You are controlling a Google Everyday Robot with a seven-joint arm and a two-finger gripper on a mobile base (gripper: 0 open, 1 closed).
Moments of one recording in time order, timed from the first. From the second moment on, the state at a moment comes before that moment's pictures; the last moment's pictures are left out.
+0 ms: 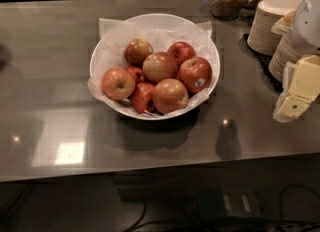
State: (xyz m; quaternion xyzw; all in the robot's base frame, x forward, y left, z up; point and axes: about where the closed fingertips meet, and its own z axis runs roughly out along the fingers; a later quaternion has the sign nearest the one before) arm 0.439 -0.215 0.981 -0.60 0.78 -0.04 0.17
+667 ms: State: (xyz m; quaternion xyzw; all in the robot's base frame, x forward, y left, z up) arm 0.424 -0.221 0.983 -0.60 0.78 -0.05 0.18
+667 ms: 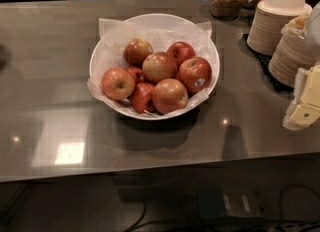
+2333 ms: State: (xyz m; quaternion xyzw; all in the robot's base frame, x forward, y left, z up) arm 0.477 -0.124 0.972 -0.63 0.71 0.03 0.30
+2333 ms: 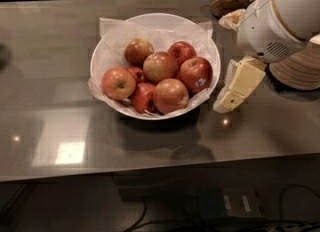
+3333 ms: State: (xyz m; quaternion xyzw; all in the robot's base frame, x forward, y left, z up) arm 0.513 -0.095 0.943 -0.64 0.69 0.10 0.32
